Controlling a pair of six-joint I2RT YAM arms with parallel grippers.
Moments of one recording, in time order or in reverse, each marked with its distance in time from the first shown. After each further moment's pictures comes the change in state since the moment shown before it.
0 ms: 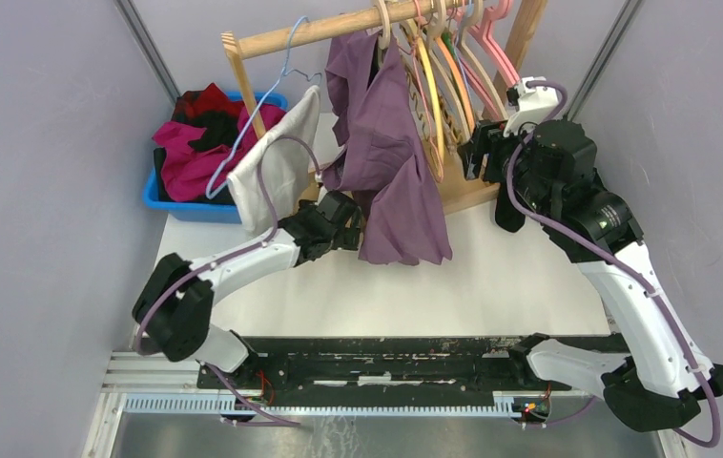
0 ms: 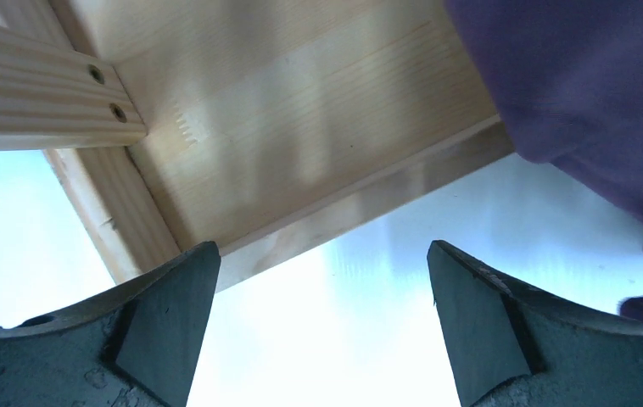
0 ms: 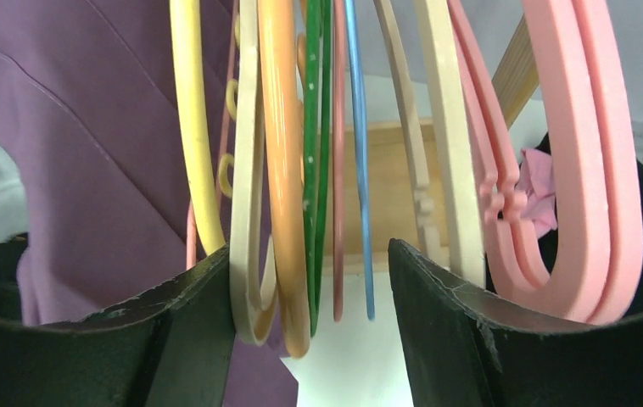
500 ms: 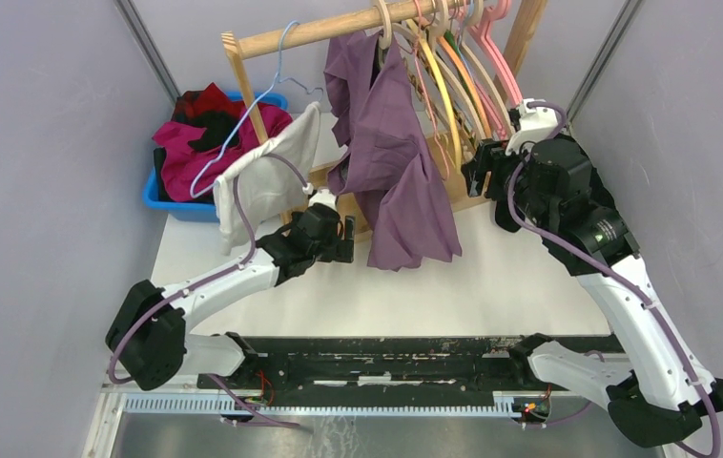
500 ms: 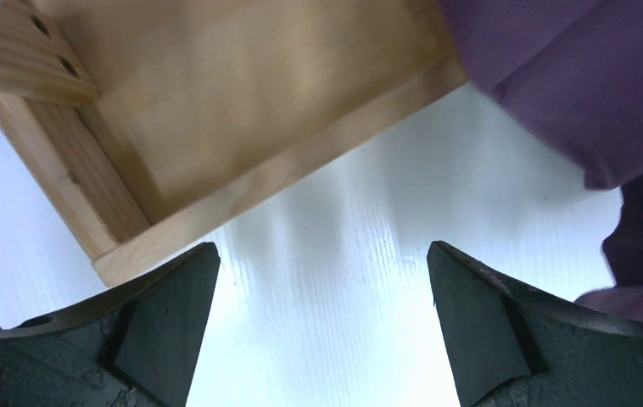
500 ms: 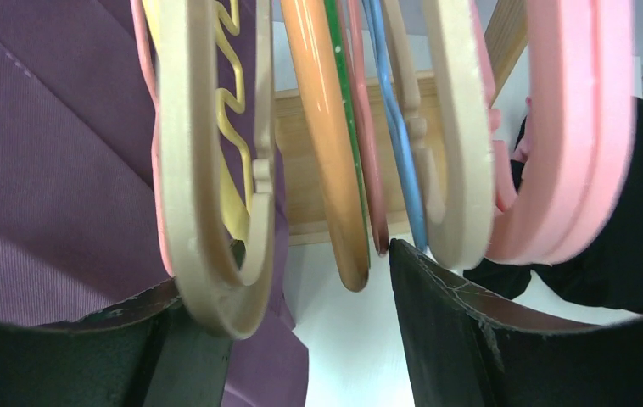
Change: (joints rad) left arm 0.001 -0.224 -0.144 0.051 0.122 0.001; right arm -0.032 -0.085 -0.164 0.007 -0.016 0.038
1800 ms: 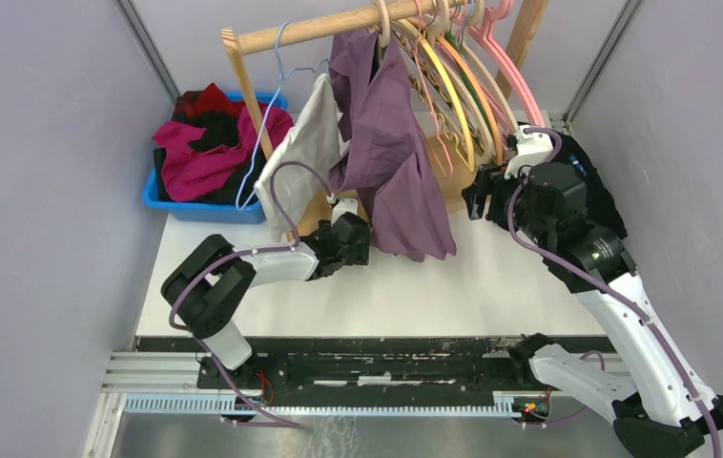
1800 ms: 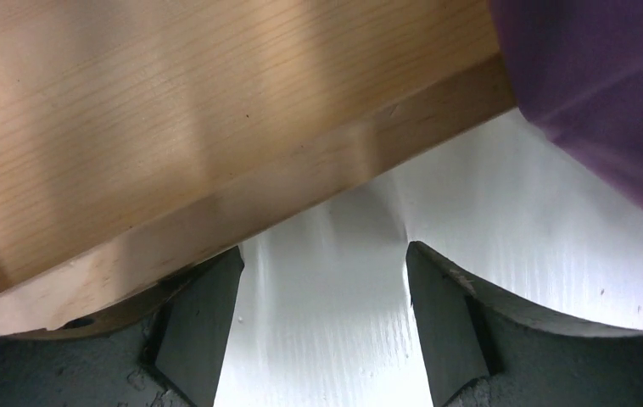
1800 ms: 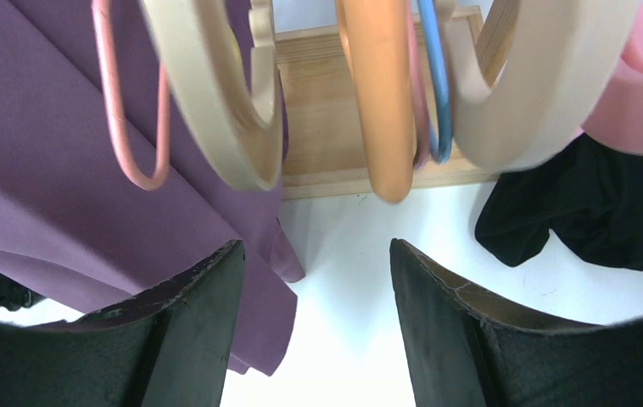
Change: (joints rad) left arm -0.070 0.366 -0.025 0.296 -0.078 -0.087; right arm -0.014 -0.098 -0.172 -0.001 -0.052 0.021
